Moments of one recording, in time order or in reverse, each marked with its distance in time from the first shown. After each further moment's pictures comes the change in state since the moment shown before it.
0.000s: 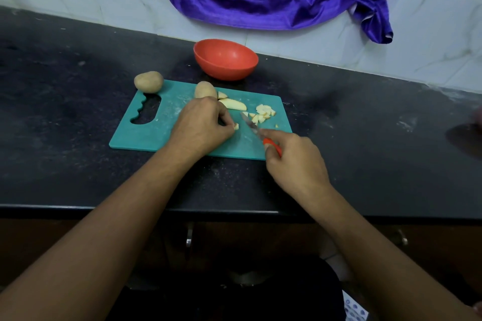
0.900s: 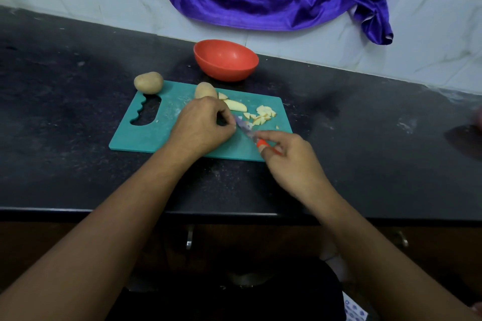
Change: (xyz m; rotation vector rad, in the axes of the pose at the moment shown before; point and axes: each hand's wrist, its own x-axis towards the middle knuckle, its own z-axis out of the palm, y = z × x) left_hand 0.004 -0.006 0.000 -0.038 0.002 0.052; right_hand 0.006 0.007 0.010 0.297 -0.025 0.060
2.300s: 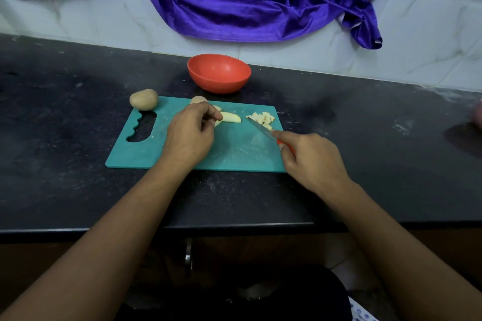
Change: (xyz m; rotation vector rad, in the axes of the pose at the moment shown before) left_hand 0.006 -0.011 0.008 -0.181 0.176 -0.058; right_hand 0.029 0.039 -0.032 -0.573 0.136 -0.246
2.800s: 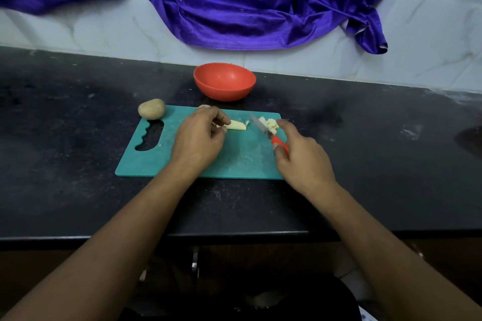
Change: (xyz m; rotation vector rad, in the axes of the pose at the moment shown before) left_hand 0.005 0.007 -0.002 0.075 -0.013 0.083; right_hand 0.010 -0.024 0.006 0.216 0.026 0.126
